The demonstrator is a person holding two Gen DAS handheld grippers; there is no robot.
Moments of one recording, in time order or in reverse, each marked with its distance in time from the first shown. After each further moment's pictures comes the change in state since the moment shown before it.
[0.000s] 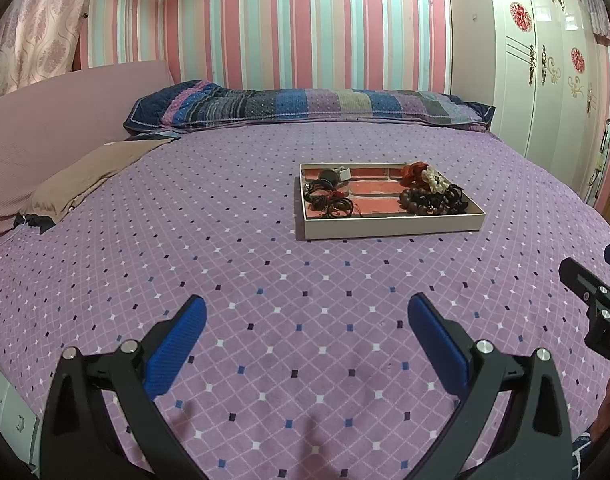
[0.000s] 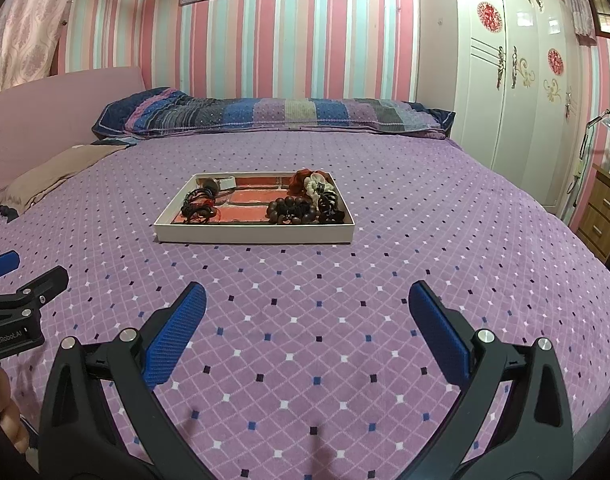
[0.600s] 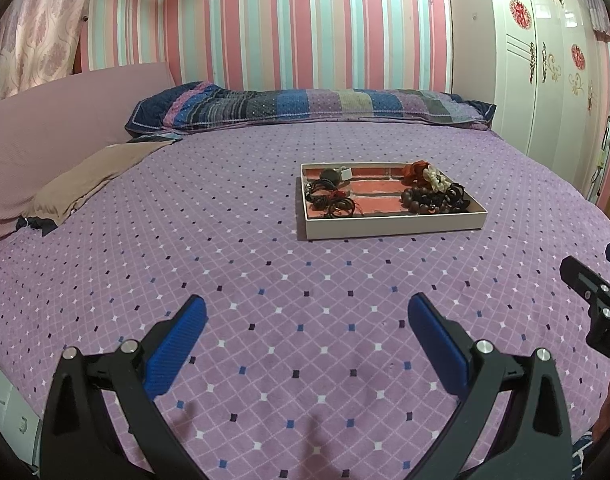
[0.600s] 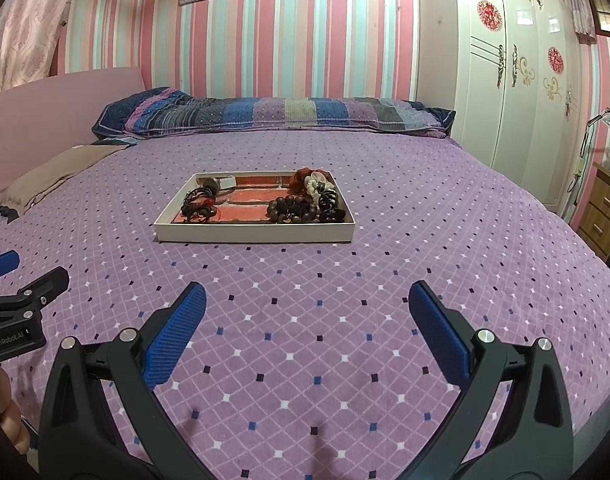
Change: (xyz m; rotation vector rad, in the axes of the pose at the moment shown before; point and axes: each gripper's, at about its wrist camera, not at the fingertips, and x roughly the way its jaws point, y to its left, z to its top) left arm -0.001 0.001 -0.001 0.006 -0.002 0.008; right arm 0.001 0.001 -0.001 0.003 0.002 0.001
